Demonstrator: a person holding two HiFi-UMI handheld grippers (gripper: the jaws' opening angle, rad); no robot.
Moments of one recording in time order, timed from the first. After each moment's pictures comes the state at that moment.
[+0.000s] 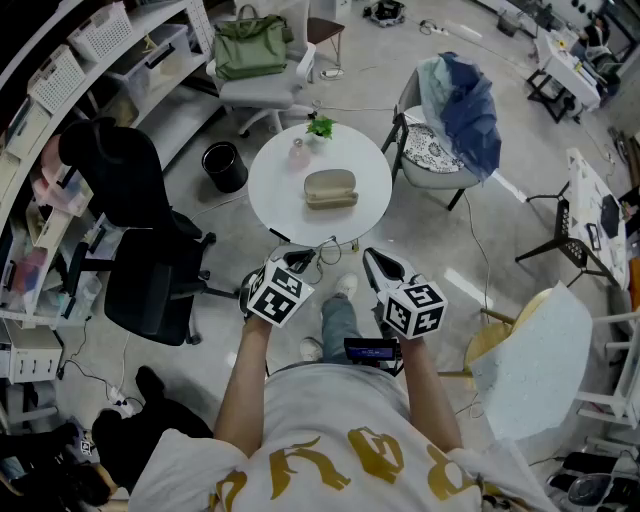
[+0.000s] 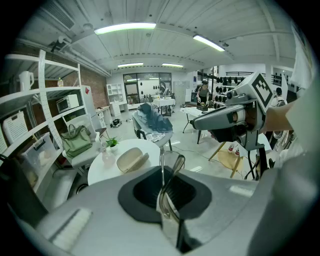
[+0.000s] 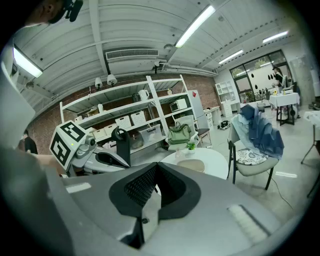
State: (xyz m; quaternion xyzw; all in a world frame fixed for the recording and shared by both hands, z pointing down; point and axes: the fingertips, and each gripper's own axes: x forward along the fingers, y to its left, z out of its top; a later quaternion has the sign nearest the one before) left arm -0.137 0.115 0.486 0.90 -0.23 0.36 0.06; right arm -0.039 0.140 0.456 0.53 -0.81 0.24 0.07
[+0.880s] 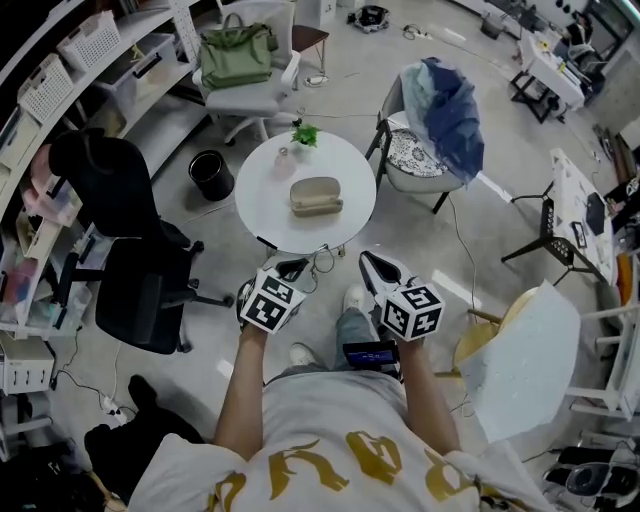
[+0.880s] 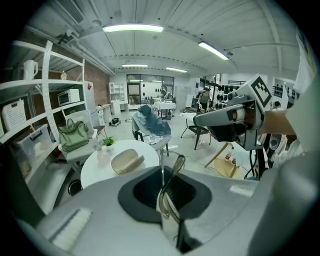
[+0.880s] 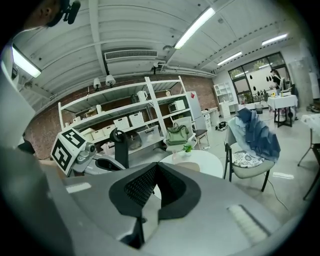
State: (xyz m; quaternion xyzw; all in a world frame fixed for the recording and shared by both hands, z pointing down) left arm -0.124 0.130 0.482 0.91 -0.23 0.33 0.10; right arm -0.017 0.152 0.438 0.54 -0.80 0.24 0.07
